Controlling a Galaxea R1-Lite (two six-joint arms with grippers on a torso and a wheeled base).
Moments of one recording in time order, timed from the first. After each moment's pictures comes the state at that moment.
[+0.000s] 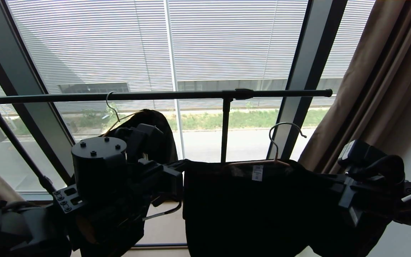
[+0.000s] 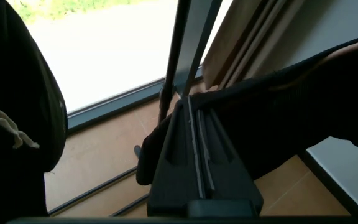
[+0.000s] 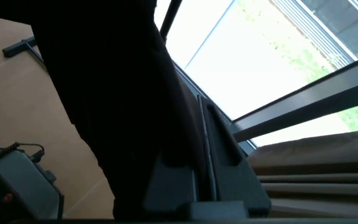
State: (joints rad) left arm -0.67 1.71 -0.60 -0.88 0.07 -0.12; right arm 0.35 1.39 -0.53 -0.37 0.18 -0.46
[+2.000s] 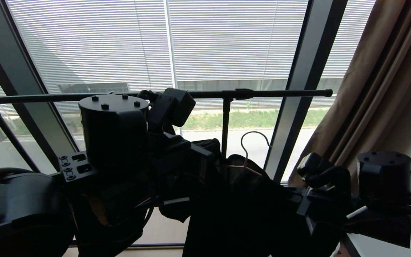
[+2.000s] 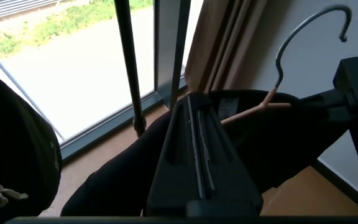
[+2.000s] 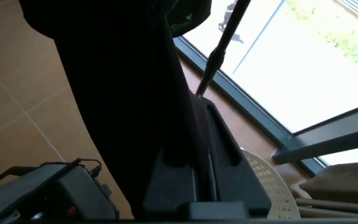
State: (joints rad) left arm -0.81 1.67 -0.89 -0.59 0.10 -0.05; right arm 0.50 1.62 -0.45 -0.70 0.21 -0.22
